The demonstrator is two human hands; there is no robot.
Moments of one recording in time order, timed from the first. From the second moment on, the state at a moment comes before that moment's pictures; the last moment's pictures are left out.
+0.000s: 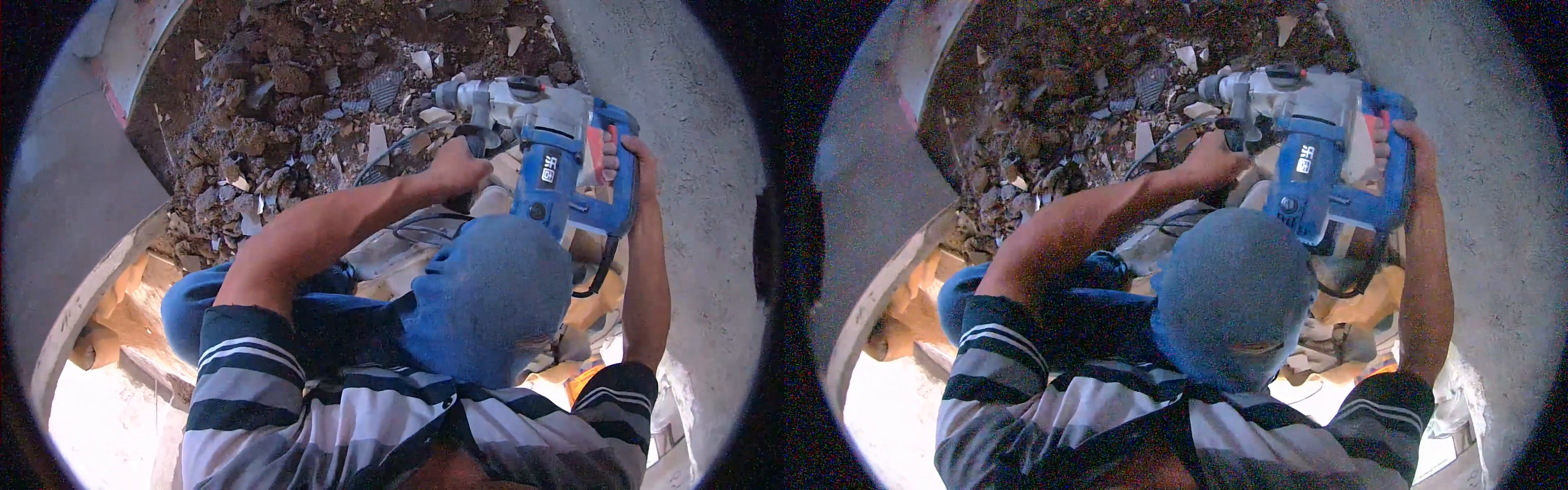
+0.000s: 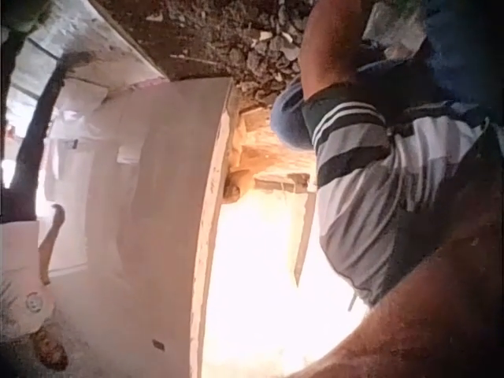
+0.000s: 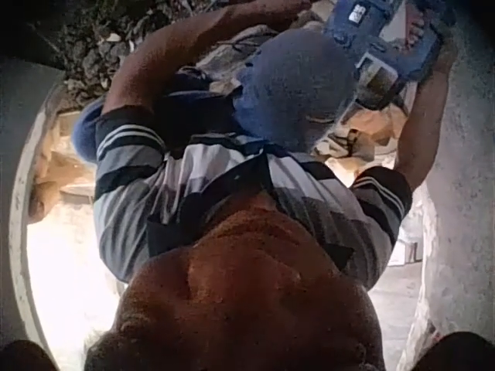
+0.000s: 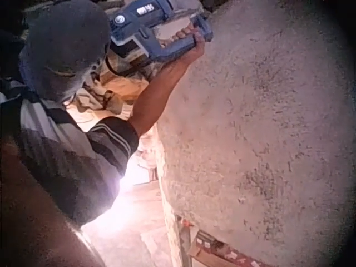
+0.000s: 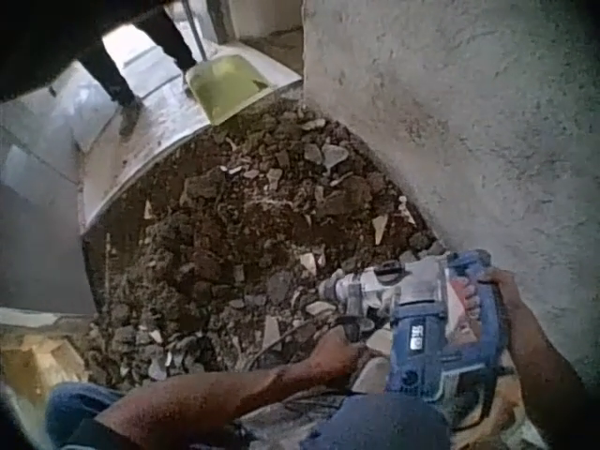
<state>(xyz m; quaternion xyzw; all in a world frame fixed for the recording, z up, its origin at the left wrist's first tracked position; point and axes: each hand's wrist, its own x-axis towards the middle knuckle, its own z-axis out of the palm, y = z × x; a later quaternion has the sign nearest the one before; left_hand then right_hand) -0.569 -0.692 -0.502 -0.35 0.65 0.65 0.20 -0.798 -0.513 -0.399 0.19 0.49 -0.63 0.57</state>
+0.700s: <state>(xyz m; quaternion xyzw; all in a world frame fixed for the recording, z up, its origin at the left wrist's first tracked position) -0.603 -0.693 -0.443 -0.36 0.64 0.67 0.09 -0.794 -0.538 -0.277 -0.03 0.71 -0.55 0.43</state>
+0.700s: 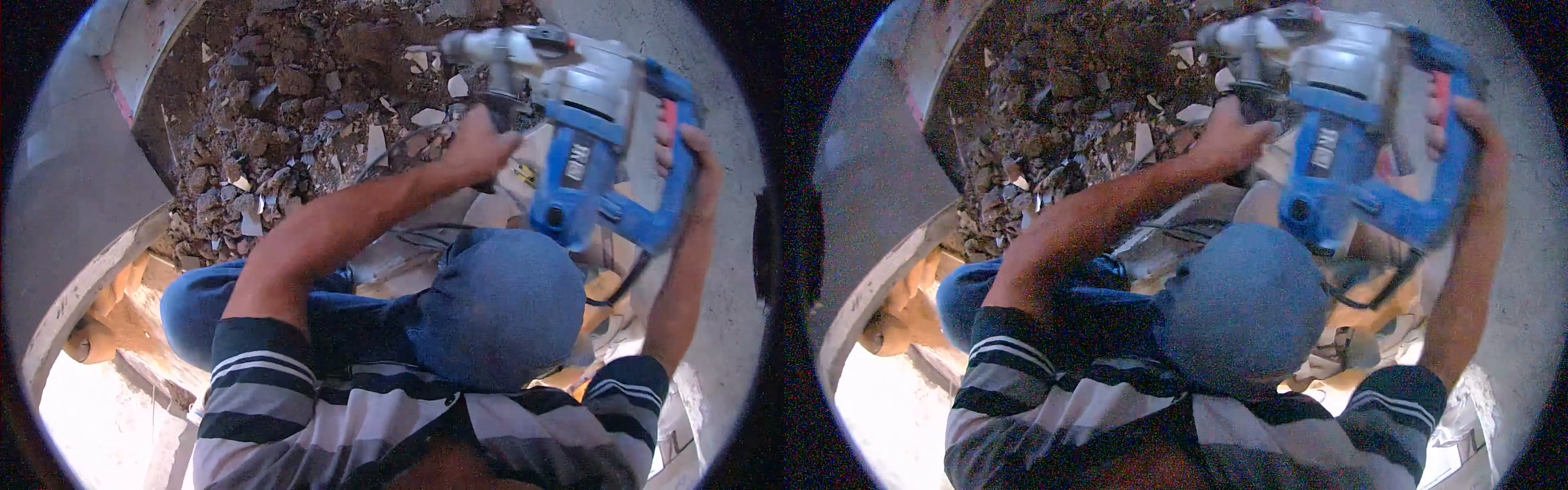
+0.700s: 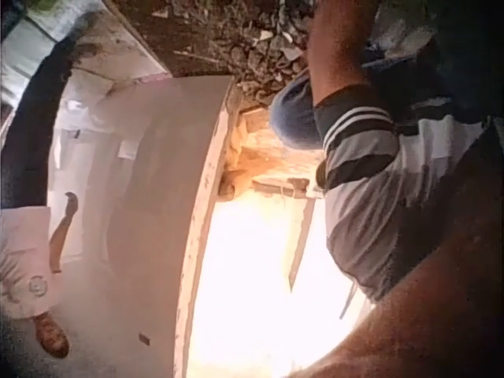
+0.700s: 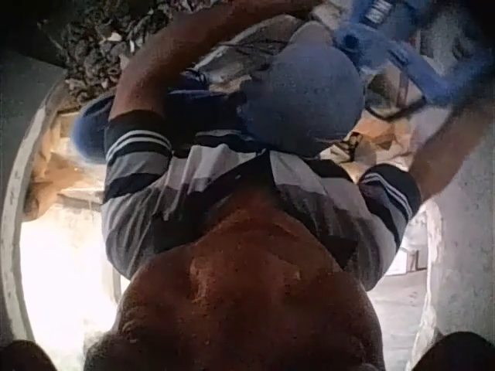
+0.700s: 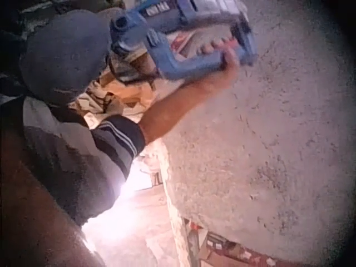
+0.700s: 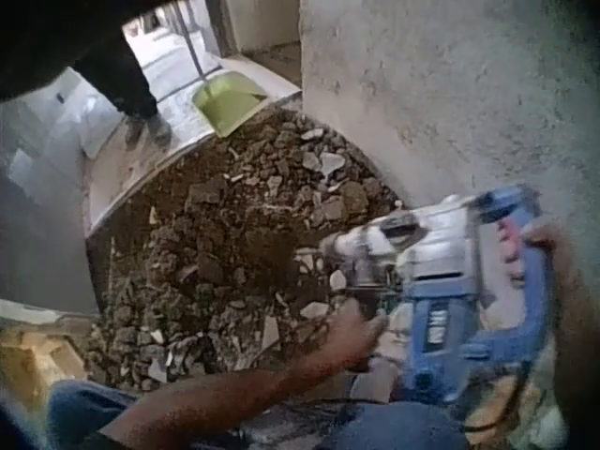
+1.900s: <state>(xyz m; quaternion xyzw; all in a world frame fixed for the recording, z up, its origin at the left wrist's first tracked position) -0.570 -0.711 -0.460 -0.39 0.62 0.68 0.08 -0.803 -0.570 -0.381 -0.08 0.63 -0.58 0.52</state>
